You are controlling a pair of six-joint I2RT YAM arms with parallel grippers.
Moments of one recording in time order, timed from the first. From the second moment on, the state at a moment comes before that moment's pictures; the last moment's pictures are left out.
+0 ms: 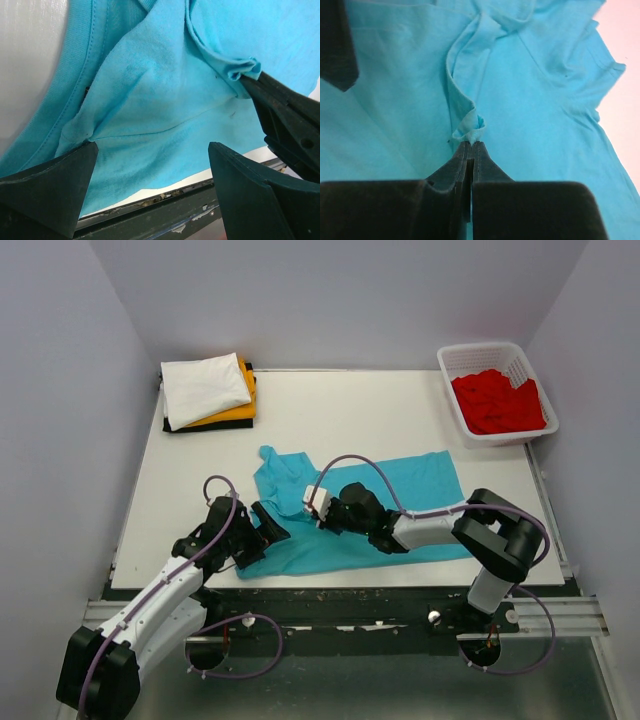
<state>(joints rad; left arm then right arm) -0.40 0.79 0.31 -0.38 0.19 -1.02 0.96 1.72 0.71 0.54 -0.15 -0.40</state>
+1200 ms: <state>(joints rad) -0.39 0.95 0.71 -0.56 0.09 -0.84 0.73 1.34 0.83 0.15 0.61 0.42</state>
